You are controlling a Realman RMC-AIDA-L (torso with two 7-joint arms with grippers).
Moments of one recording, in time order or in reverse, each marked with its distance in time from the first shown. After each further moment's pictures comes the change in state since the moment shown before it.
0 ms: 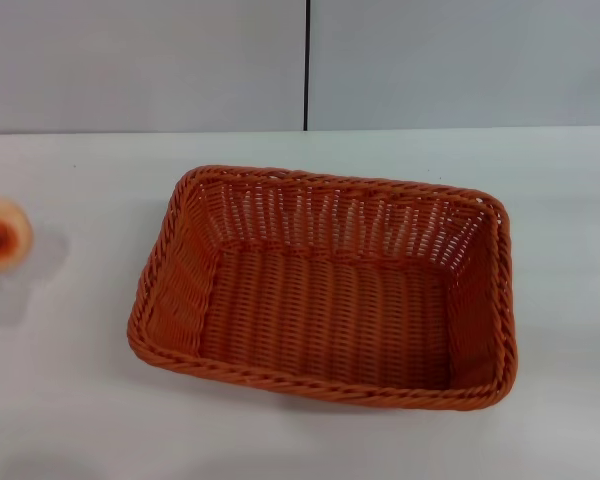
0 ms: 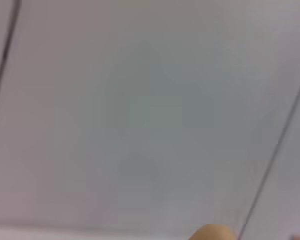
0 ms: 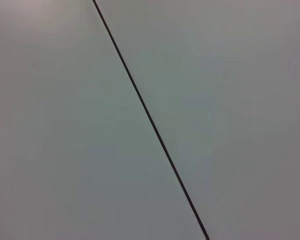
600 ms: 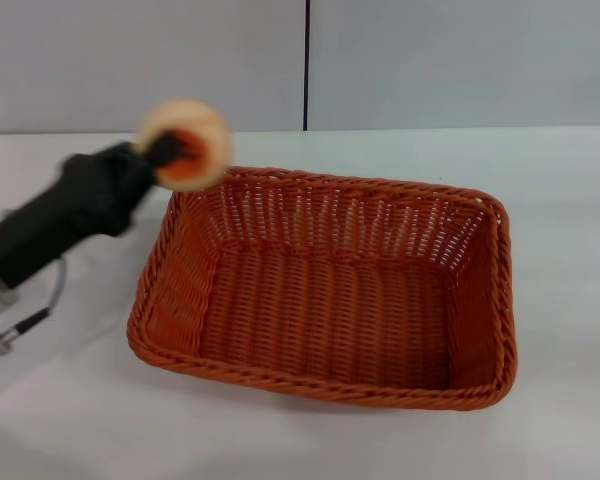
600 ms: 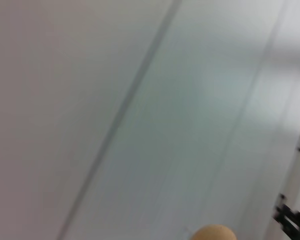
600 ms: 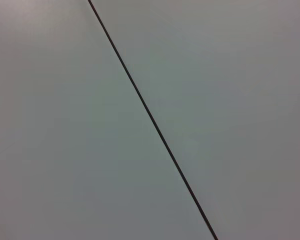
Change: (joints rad) left arm -0.173 -0.046 0.116 -0.172 -0.121 0.159 0.009; right arm -0.004 0.014 -0.002 0.025 -0.003 -0.002 -0.001
